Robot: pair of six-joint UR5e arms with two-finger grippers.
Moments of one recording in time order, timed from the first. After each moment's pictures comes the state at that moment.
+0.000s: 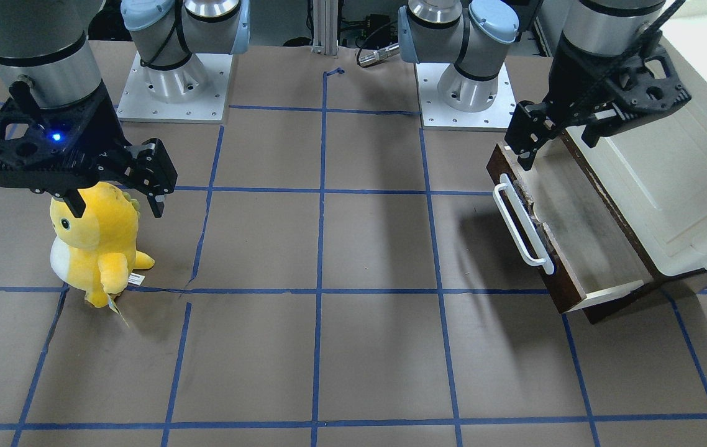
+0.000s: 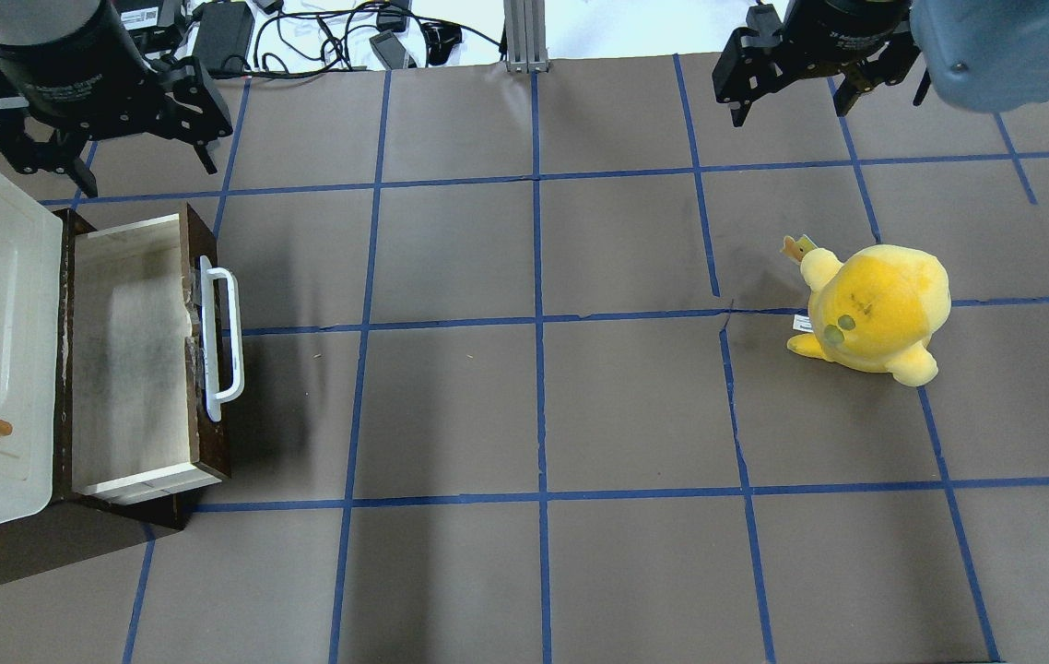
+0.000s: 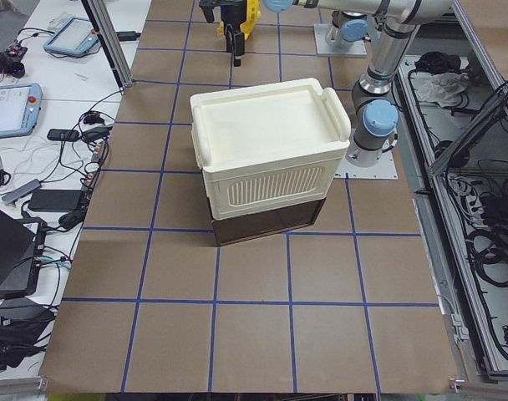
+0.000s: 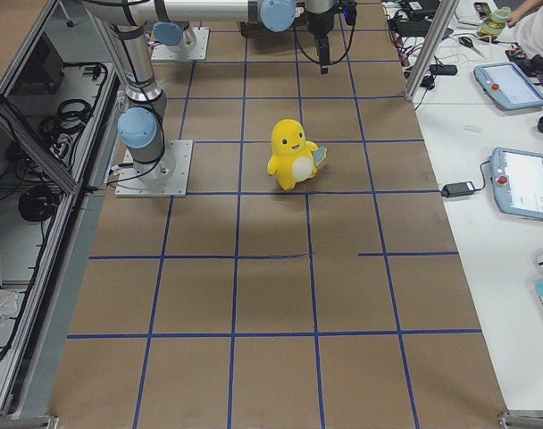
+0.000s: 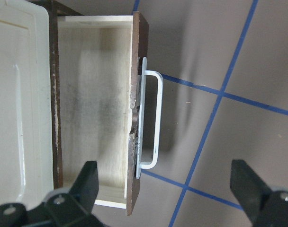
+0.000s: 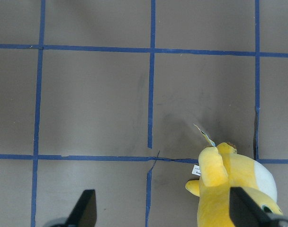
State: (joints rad) left arm -1.53 -1.58 -1.45 -1.58 1.72 -0.28; right arm 1.59 -1.46 1.47 -1.77 -1.60 -0.02
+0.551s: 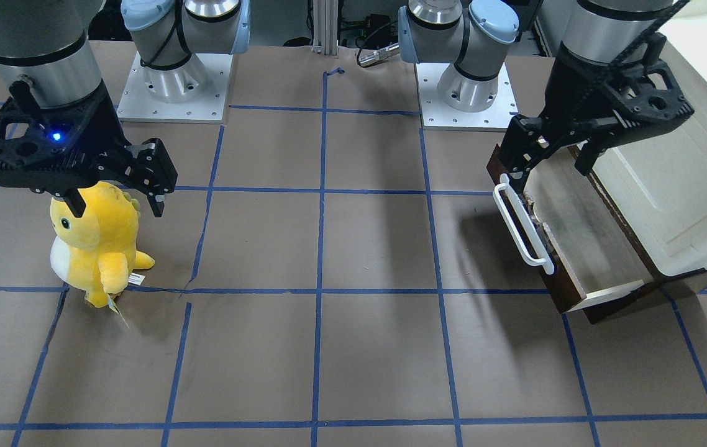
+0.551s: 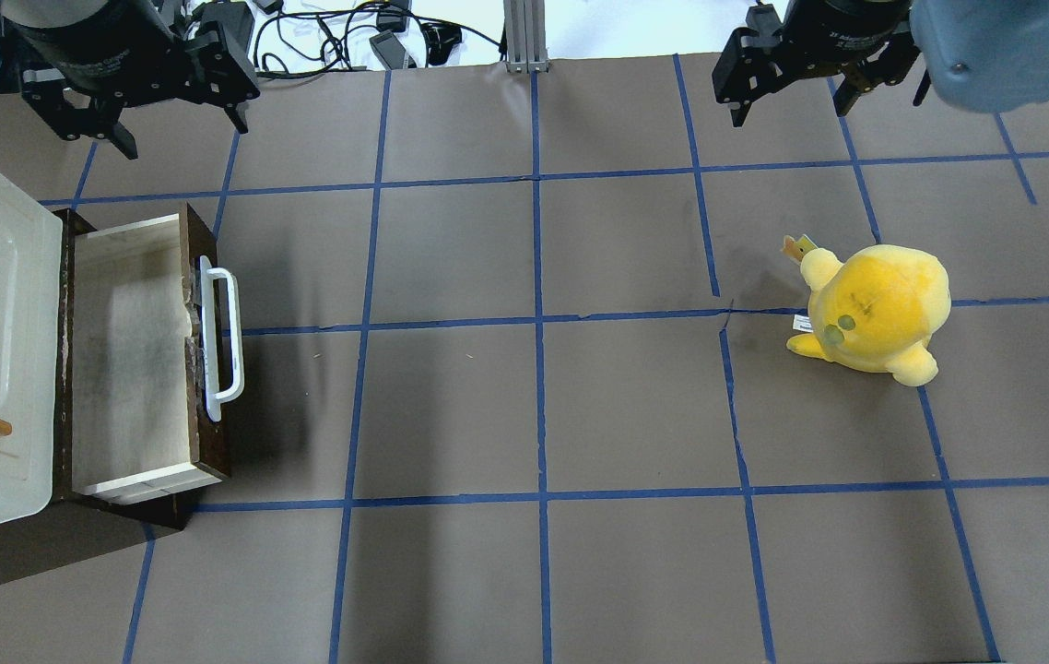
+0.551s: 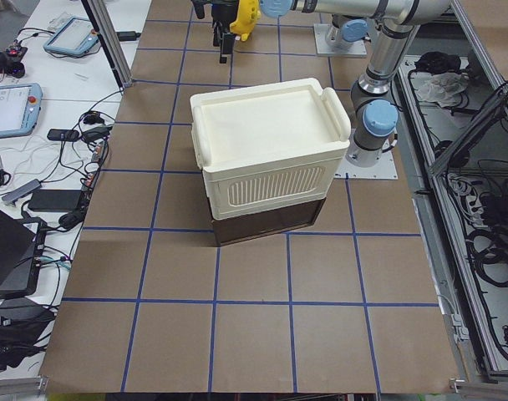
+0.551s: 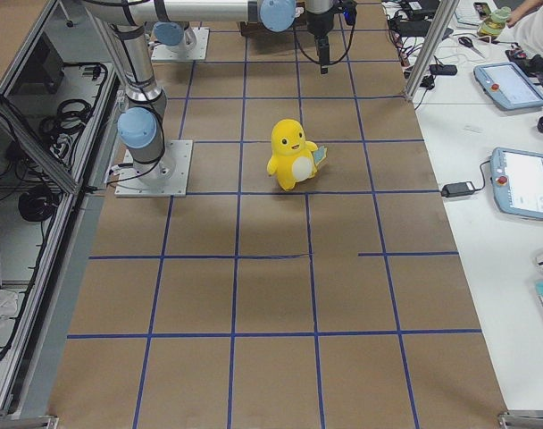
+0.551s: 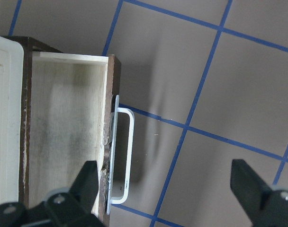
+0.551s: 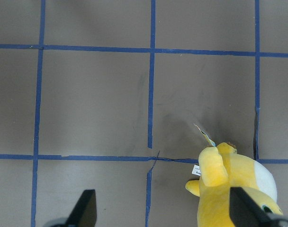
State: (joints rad) left arm -1.57 -1.60 -1.47 -1.45 1.67 -0.24; right arm 1.59 -1.46 1.47 -1.77 -1.60 -0.02
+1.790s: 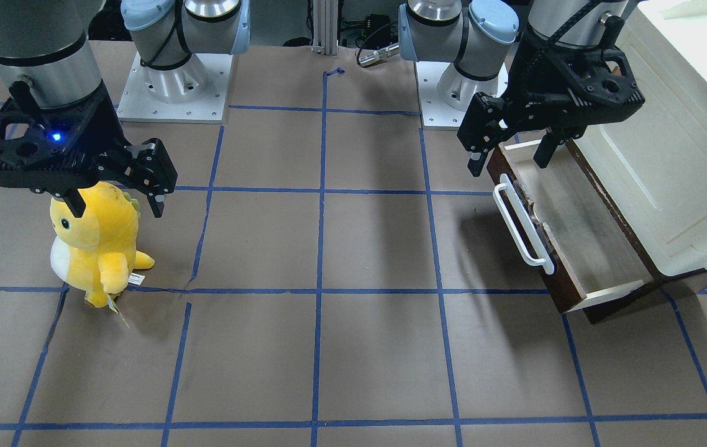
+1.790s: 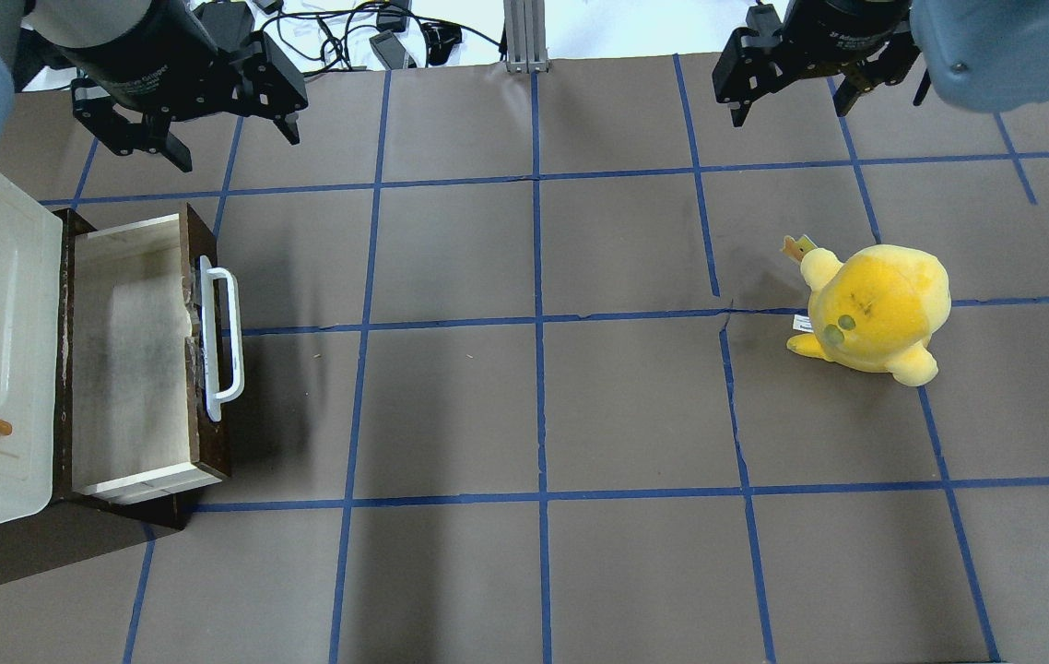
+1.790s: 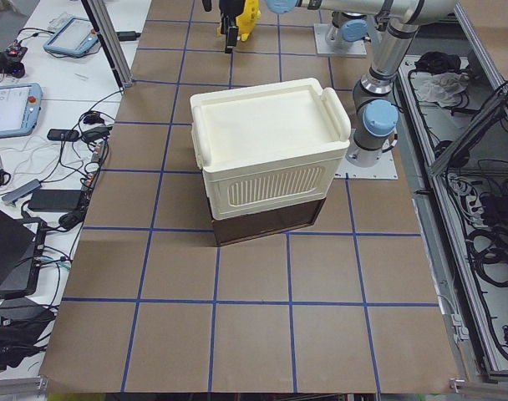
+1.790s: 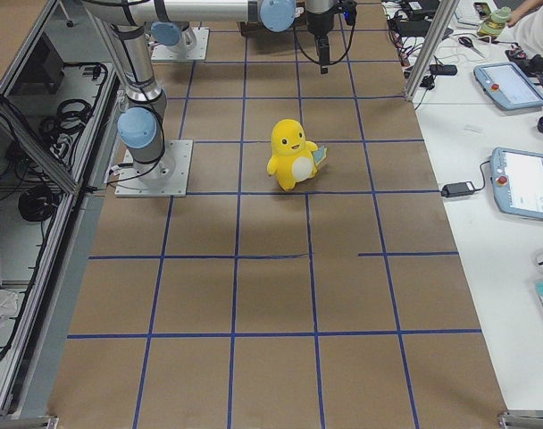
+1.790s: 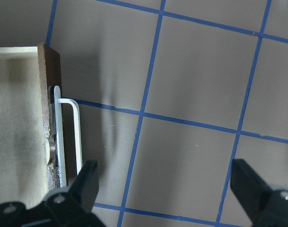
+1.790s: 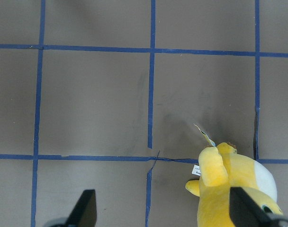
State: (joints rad) left arm -1.58 -1.57 -1.50 -1.45 1.57 -0.23; right arm 1.59 -1.46 1.47 -1.77 -1.60 -0.02
